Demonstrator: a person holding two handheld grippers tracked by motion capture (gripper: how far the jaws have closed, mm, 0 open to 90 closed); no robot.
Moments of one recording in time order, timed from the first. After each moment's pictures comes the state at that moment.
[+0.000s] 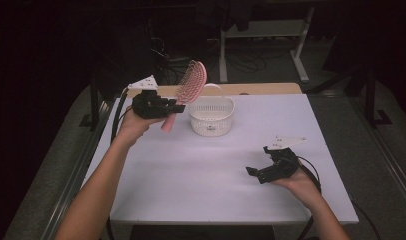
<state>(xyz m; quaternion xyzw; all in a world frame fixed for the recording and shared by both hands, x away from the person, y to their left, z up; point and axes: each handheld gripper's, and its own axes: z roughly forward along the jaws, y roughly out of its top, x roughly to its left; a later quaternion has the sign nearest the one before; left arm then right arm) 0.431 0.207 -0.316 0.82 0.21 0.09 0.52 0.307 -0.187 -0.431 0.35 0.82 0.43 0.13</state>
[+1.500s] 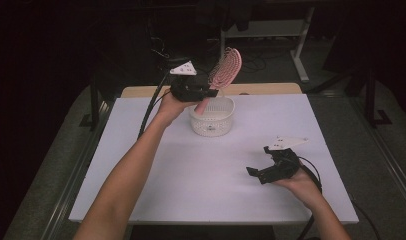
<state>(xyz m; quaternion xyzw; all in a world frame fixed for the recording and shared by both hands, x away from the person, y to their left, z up) 0.496 0.118 -0.330 0.82 0.16 0.10 0.54 0.305 -0.188 -0.429 0.35 0.82 0.44 0.12</state>
